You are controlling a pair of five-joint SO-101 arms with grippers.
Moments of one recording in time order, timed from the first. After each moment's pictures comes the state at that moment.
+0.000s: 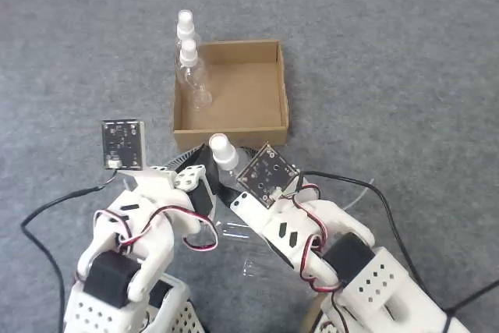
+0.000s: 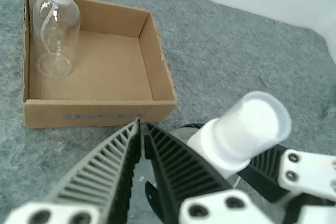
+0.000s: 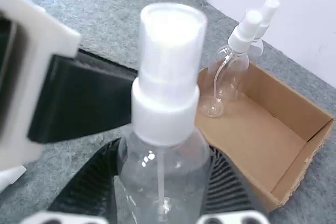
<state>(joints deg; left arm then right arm) 18.2 -83.6 62.8 63.7 31.3 -48.2 -65.9 66.3 33.3 9.2</state>
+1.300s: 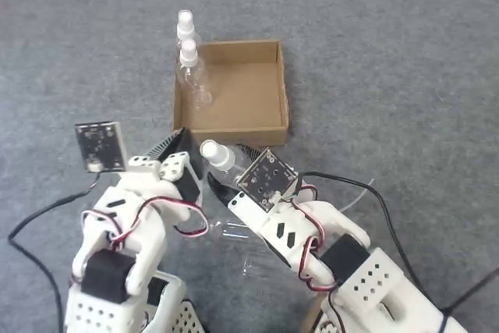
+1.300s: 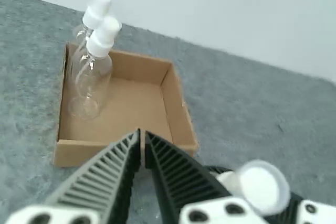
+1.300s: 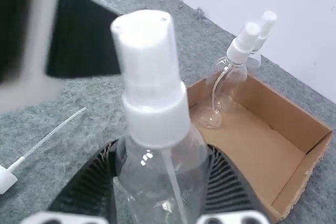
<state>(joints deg) 10.2 -83.0 62.6 58.9 27.6 -47.6 -65.9 70.2 26.3 10.0</state>
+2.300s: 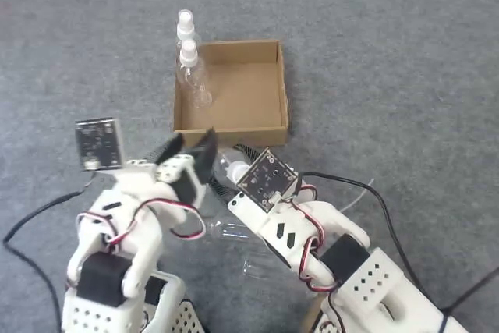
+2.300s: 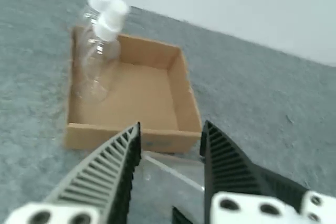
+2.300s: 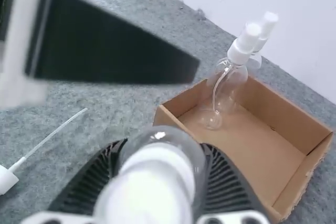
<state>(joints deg) 8.4 -83.0 60.7 62.9 28.4 -48.0 -65.9 70.2 26.3 10.1</state>
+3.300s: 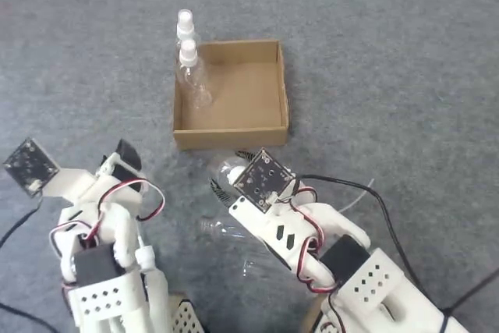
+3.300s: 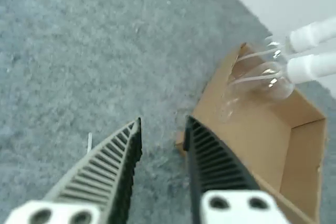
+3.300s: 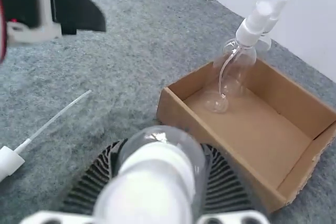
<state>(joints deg) -21.3 -82.9 75.9 57.0 38.0 -48.0 -65.9 68.7 31.5 10.1</state>
